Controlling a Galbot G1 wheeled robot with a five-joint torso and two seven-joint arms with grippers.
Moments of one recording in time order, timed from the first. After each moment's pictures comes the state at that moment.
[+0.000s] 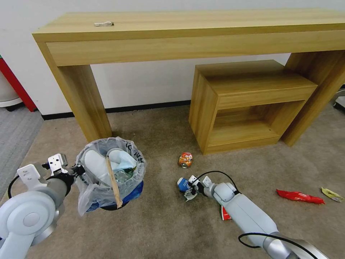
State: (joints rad) left arm 1.40 -1.00 -0.78 -2.29 -1.30 0.68 -0.76; right arm -0.66 1.25 -0.15 0.88 0.04 -0.08 -0.48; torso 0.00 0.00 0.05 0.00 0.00
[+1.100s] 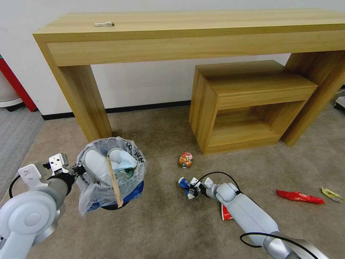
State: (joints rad) left arm 1.40 -1.01 -0.78 -2.30 -1.29 0.67 -0.76; right arm -0.66 1.24 -0.13 0.86 0.00 -0.06 -0.51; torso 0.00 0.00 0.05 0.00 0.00
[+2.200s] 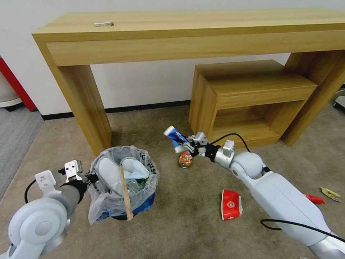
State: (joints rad) left arm 1.45 -0.99 -0.68 -2.34 -1.30 0.67 -0.76; right arm -0.64 0.98 -0.11 1.63 0.57 0.07 -0.60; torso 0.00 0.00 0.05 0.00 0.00
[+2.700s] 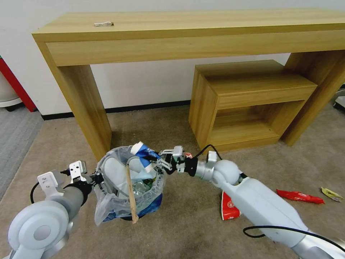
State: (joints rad) left arm 1.46 -1.01 -0.68 -2.40 -1.34 0.68 -0.75; right arm -0.62 1.07 -0.26 1.56 0.69 0.17 -0.74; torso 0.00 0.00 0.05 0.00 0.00
